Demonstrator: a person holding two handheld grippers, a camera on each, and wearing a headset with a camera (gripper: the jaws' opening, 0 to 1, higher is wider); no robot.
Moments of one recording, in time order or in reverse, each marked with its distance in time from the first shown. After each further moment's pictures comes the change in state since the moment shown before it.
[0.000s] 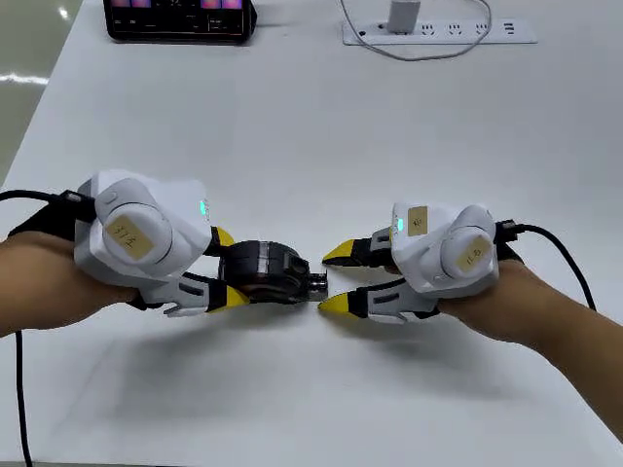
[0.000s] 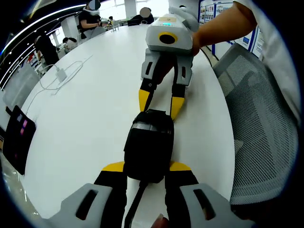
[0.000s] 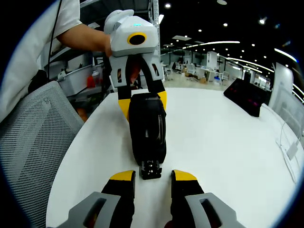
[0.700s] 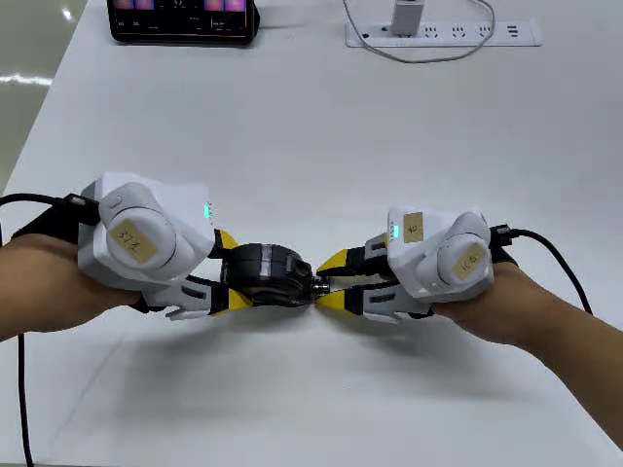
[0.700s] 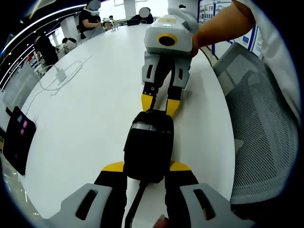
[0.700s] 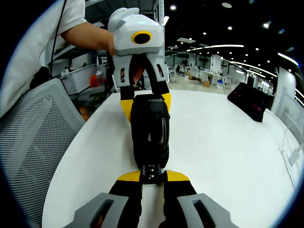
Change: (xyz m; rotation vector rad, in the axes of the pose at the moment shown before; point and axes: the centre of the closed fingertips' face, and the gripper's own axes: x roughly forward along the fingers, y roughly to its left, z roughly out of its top) left arm 0.000 0.001 0.000 0.005 0.003 0.001; right arm 0.007 0.001 0.003 -0.034 -0.015 0.022
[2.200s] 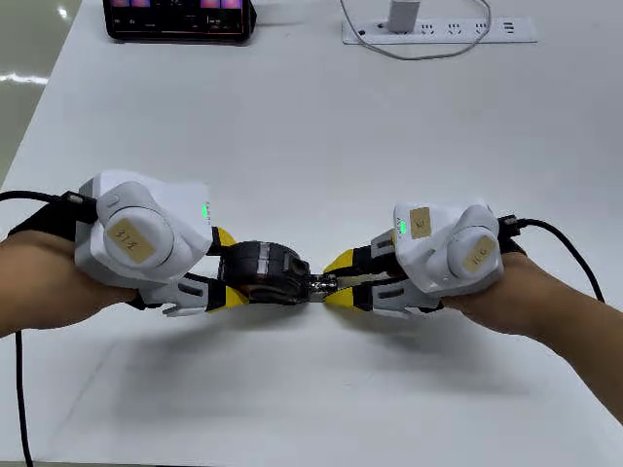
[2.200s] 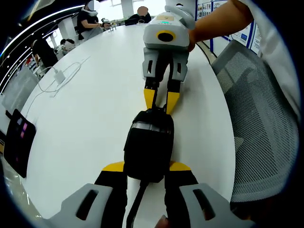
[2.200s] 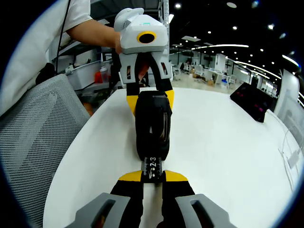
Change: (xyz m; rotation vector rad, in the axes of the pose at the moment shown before) left arm 0.000 -0.001 0.000 0.020 0.006 -0.001; right arm -0.013 0.003 -0.009 -0.024 0.032 0.028
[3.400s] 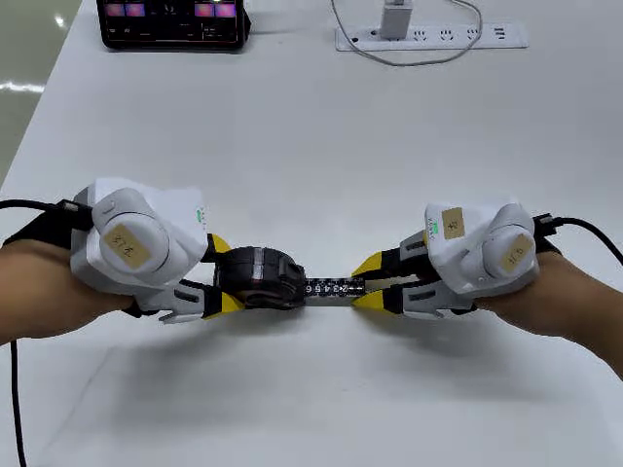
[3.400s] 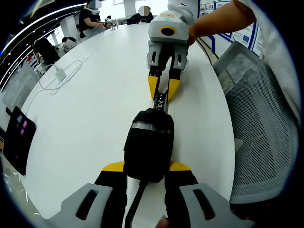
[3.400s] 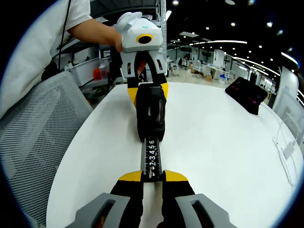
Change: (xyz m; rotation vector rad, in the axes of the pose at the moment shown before) left arm 0.000 0.001 -0.001 -0.021 0.008 0.003; right arm -0.029 -0.002 -0.020 0.016 0.041 -0.012
